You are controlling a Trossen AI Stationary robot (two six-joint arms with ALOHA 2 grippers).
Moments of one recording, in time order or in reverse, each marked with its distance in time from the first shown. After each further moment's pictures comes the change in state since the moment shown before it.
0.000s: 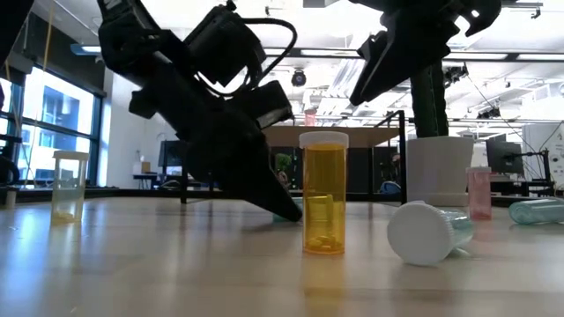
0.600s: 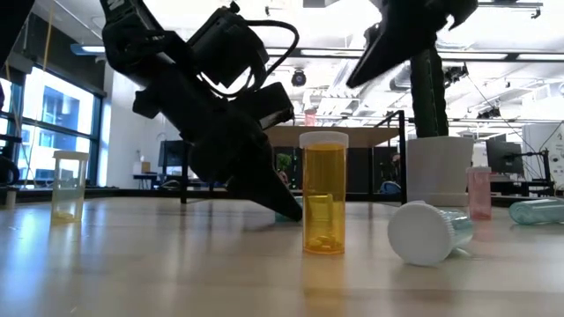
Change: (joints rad) left arm 0.002 0.000 0.006 -0.016 -0.003 0.000; right arm -0.006 -0.072 0.000 -0.015 0.141 0.010
